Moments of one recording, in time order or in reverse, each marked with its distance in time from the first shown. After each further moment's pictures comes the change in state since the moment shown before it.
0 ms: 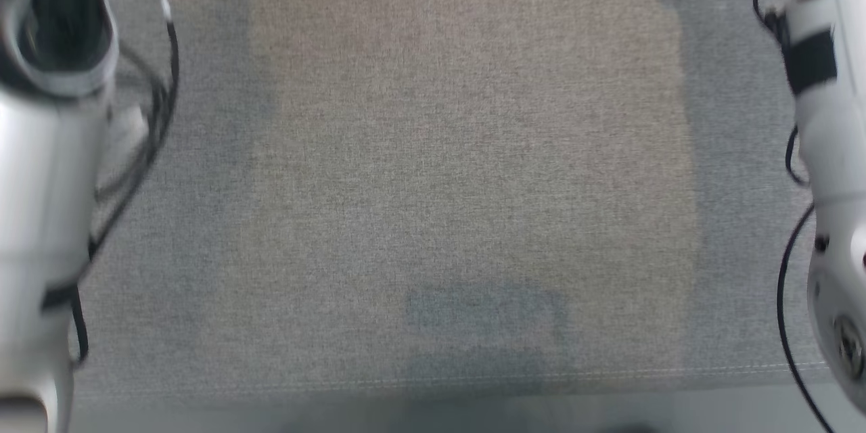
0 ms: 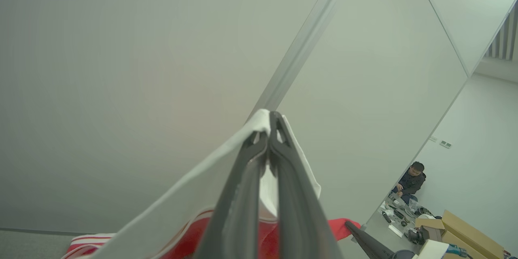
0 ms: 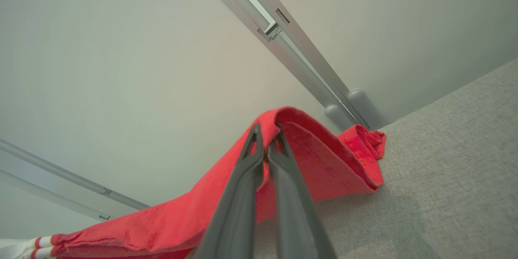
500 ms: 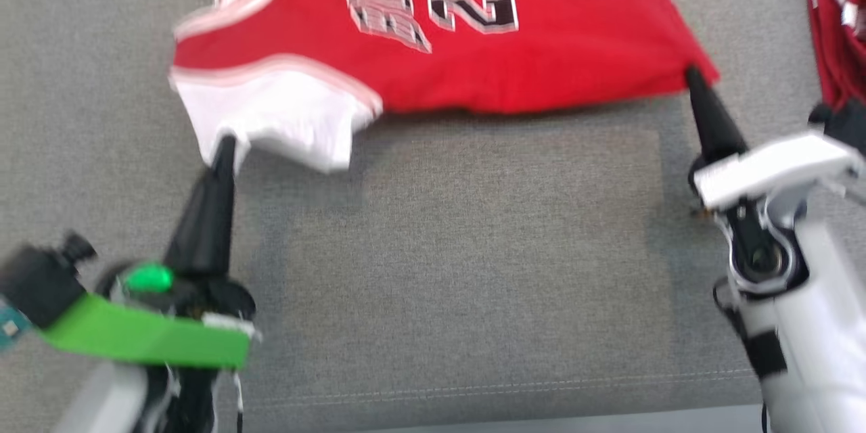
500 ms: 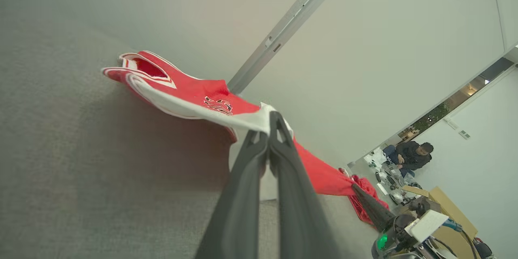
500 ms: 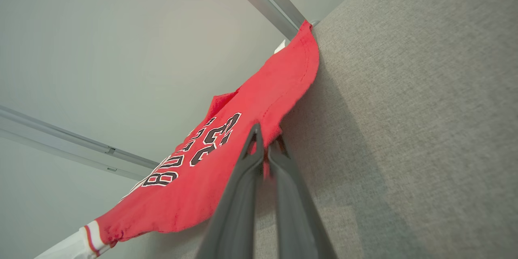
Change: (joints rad) left arm 0.941 0.126 -0.022 -0.519 -0.005 0.148 -0.076; right arm 0.800 -0.019 0.015 -0.469 0.098 0.000 0.020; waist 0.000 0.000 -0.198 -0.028
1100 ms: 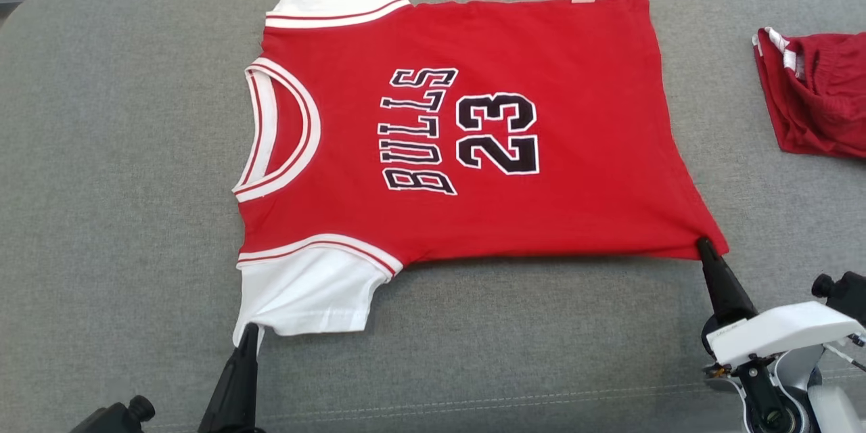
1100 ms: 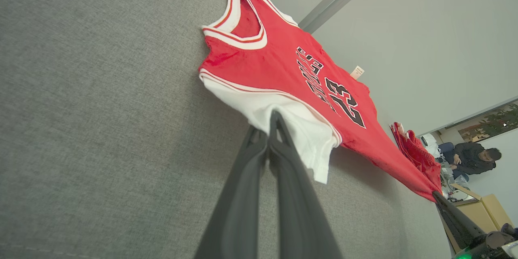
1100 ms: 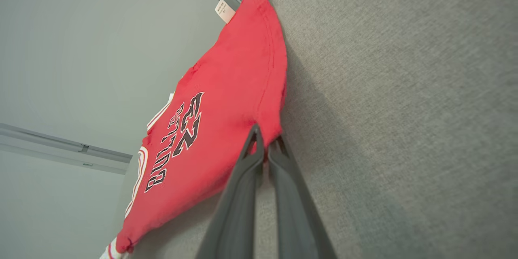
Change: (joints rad) left arm 0.384 -0.114 0.043 0.170 0.088 -0.008 -0.016; right arm 0.443 0.102 -0.145 -0.192 -0.089 0.000 0.067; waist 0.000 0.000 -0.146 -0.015
